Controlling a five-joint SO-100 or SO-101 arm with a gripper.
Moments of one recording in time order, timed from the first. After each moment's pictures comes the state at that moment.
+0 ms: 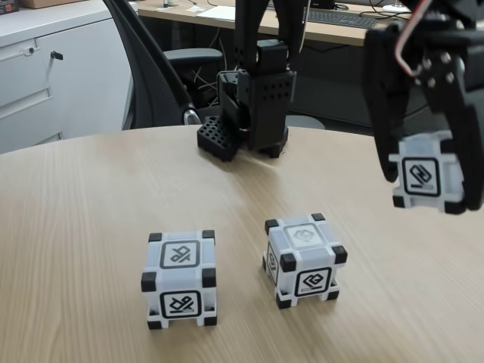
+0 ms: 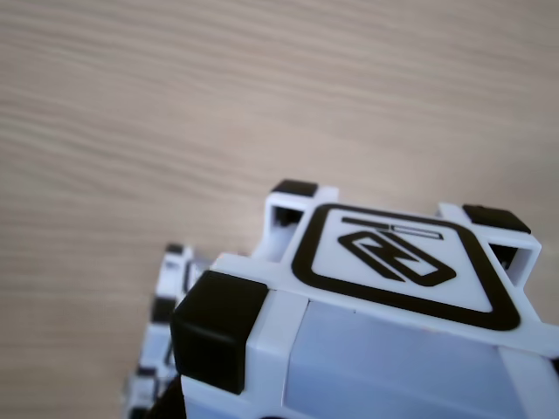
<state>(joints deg) -15.3 96.9 91.3 87.8 -0.7</state>
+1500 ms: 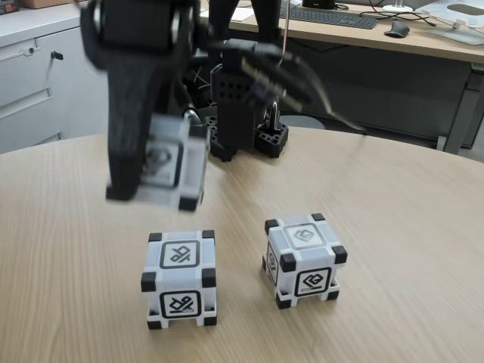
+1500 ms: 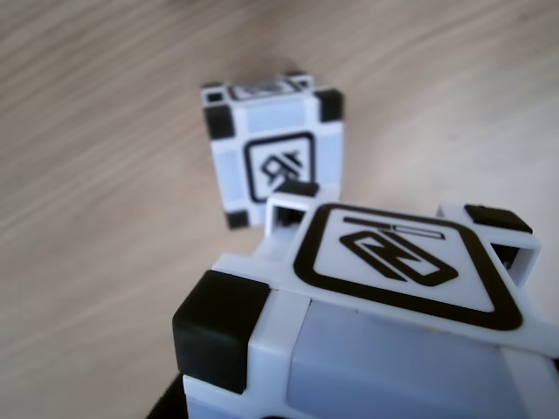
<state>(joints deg) 27.3 97.6 91.3 87.9 -11.2</state>
